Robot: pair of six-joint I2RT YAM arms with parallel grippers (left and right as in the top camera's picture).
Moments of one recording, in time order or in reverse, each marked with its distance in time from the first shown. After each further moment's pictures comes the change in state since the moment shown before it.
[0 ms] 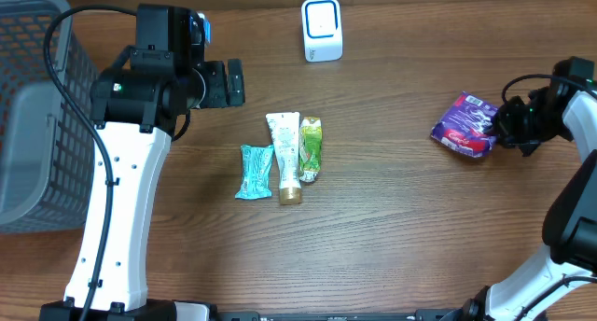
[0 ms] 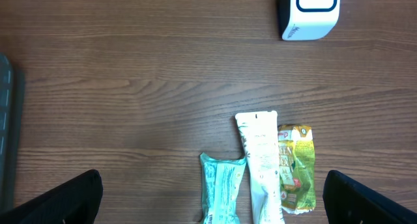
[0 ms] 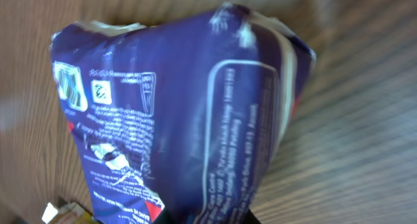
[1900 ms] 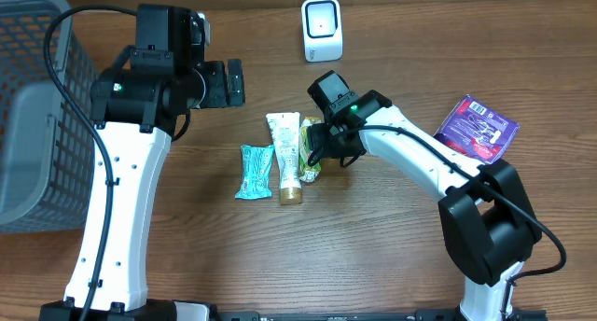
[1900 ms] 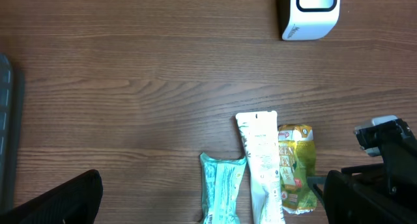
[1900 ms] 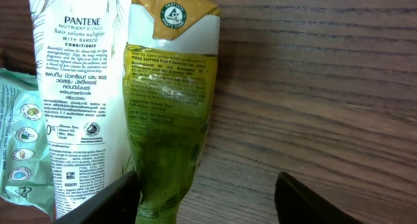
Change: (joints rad) left arm 0.000 0.000 0.000 0.000 0.000 0.000; right arm 0.982 0.031 0.086 0.137 0.323 -0.030
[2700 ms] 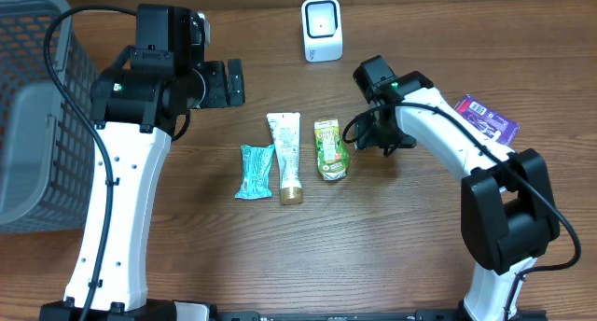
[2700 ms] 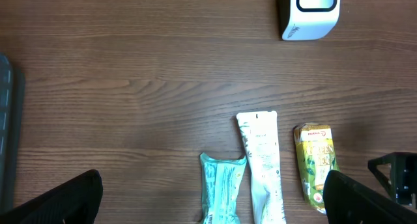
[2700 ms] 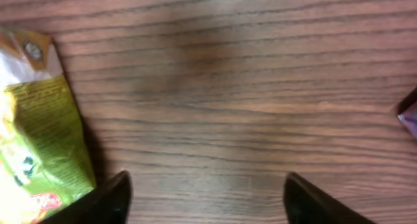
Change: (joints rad) left arm 0.000 0.000 0.000 0.000 0.000 0.000; right arm -0.185 0.001 0.000 -0.168 0.143 -0.076
